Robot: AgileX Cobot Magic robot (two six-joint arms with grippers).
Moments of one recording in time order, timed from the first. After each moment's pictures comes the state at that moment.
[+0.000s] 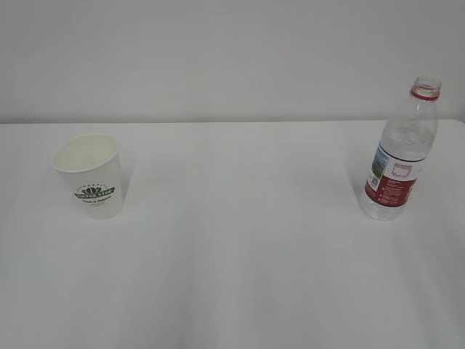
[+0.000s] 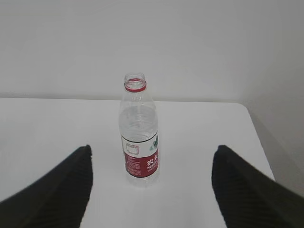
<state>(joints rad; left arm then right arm) -0.10 0.27 -0.53 0.12 0.87 -0.06 0.11 0.35 -0.51 -0.11 0.53 0.09</state>
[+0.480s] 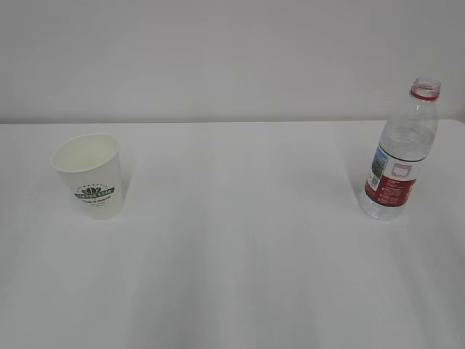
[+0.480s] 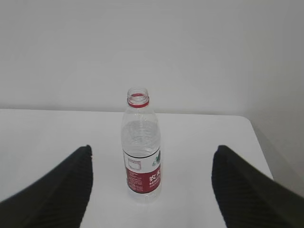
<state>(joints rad) -0.10 0.47 -0.53 0.08 0.68 -0.06 0.11 0.41 -0.51 -0.11 0.44 0.09</state>
